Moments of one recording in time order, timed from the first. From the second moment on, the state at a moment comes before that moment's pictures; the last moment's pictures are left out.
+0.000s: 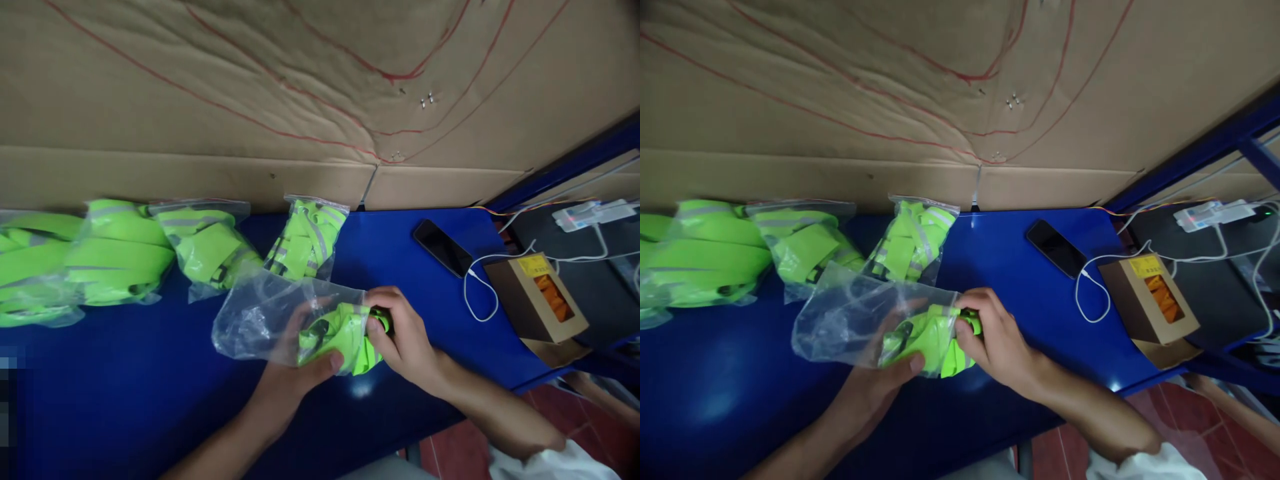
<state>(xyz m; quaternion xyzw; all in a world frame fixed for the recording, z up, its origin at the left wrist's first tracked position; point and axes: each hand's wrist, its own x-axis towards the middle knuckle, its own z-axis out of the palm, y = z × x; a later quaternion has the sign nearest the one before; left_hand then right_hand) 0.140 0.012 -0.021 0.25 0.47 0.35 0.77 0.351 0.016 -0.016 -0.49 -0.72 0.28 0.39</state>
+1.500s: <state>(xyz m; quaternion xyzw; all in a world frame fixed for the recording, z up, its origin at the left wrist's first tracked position) 0.176 -0.011 -0.031 0.18 0.36 0.34 0.85 0.325 0.015 -0.011 -0.57 -0.60 0.26 0.49</state>
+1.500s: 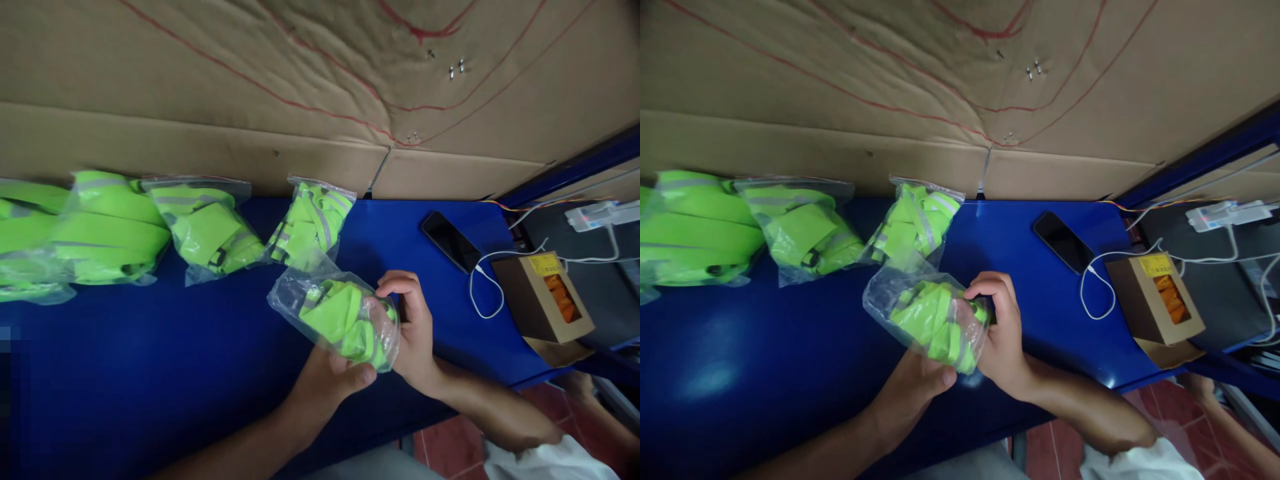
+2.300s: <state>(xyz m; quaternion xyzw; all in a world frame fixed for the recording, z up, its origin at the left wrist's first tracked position) 0.124 -0.012 -0.014 0.20 0.42 0.25 0.85 0.340 0.007 -0.021 -0.42 -0.80 0.32 0.29</state>
